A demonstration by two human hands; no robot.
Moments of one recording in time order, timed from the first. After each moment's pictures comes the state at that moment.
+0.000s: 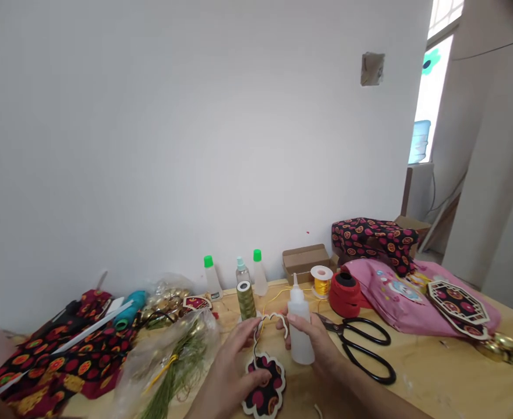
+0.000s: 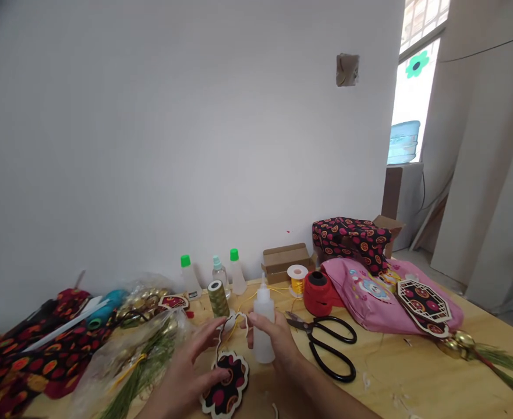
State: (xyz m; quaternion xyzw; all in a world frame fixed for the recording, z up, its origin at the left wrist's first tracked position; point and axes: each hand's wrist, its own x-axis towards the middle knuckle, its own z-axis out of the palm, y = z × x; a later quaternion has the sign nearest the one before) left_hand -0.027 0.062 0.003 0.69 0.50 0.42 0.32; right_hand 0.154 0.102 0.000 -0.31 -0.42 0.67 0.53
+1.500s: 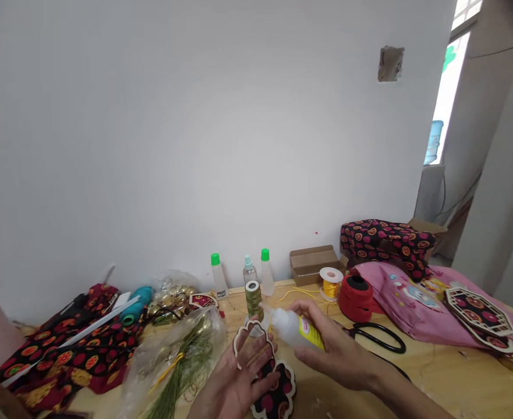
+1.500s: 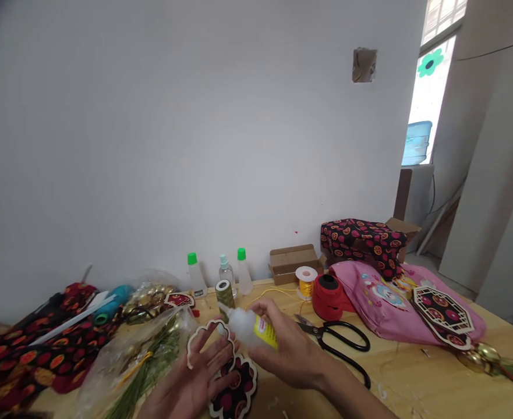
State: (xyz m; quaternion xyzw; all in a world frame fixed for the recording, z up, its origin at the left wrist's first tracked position) left_hand -0.035 0.051 -0.006 0.30 0.17 0.53 0.78; right_hand 0.187 0.090 0.038 -0.29 -0.76 0.41 0.41
